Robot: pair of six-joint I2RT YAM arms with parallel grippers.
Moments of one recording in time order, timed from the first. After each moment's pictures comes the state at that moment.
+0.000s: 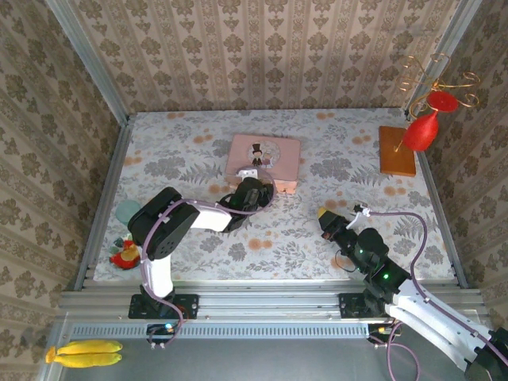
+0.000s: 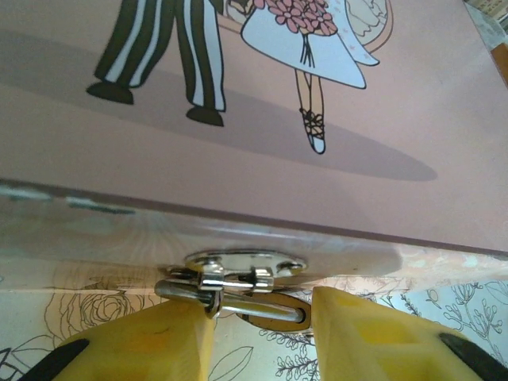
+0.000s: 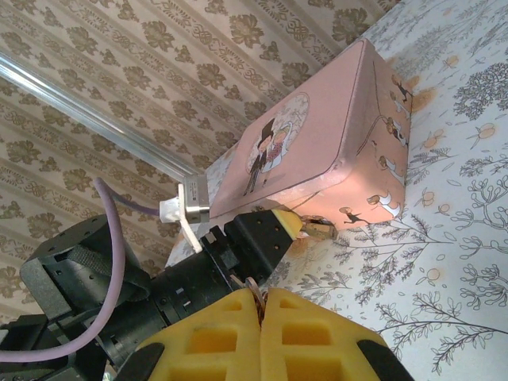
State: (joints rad) left arm -0.82 1.89 0.85 0.50 -0.19 -0.71; right arm 0.64 0.43 0.08 0.25 0.20 0.90
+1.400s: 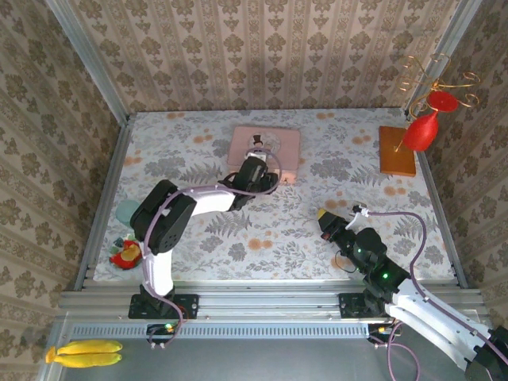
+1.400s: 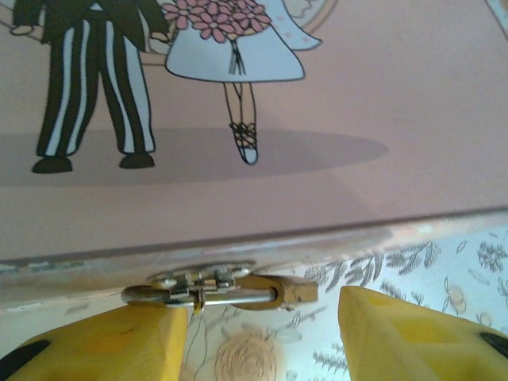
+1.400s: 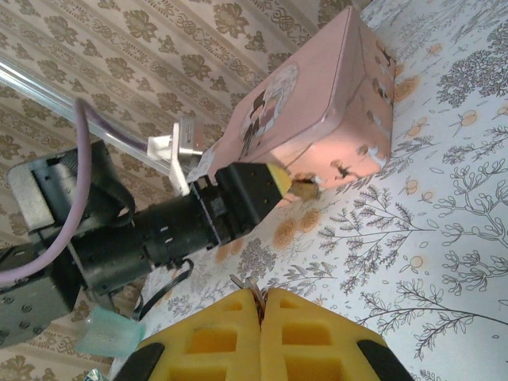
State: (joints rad) left arm -0.76 1.94 1.12 0.17 -0.11 -0.46; right arm 0.64 0.44 0.08 0.22 0.21 0.91
